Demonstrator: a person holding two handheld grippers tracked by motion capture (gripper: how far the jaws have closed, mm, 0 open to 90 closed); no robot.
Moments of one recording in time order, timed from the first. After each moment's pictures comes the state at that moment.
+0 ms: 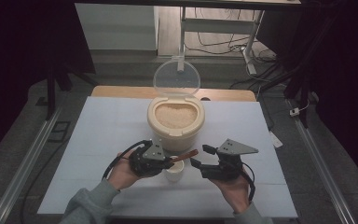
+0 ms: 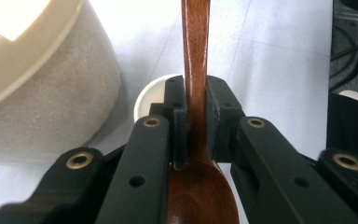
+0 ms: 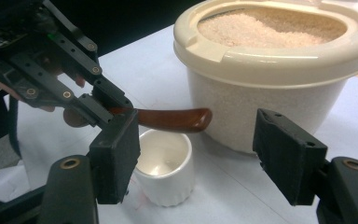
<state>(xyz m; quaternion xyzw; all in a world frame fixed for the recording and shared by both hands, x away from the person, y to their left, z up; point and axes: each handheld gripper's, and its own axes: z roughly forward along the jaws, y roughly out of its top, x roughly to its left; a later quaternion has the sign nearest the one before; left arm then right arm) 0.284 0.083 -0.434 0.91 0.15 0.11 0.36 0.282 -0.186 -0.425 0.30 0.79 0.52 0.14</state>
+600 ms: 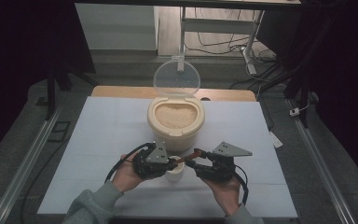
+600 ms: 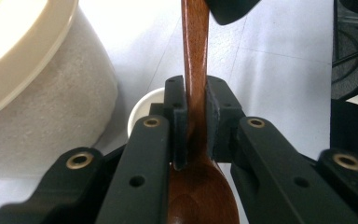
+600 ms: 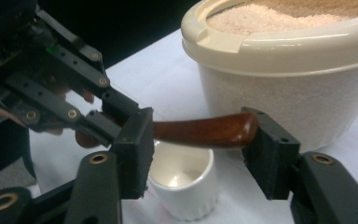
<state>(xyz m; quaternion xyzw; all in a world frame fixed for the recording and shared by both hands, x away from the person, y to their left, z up) 0.279 0.073 -0.437 0.91 0.14 0.13 0.37 0.281 -0.173 -0.442 0.33 0.76 0.54 0.11</state>
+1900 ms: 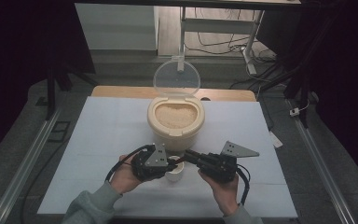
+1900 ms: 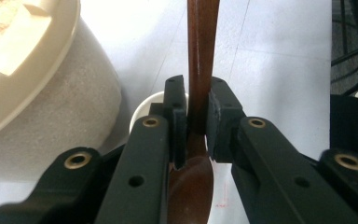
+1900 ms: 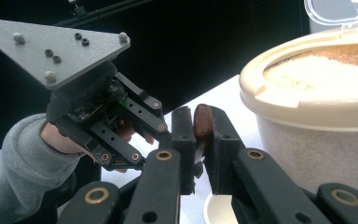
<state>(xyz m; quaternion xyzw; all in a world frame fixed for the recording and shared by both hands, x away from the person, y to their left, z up) 0.270 0.074 -0.430 0.91 0.13 0.15 0.38 0.280 -0.178 -0.436 0.27 0.71 0.66 0.02</state>
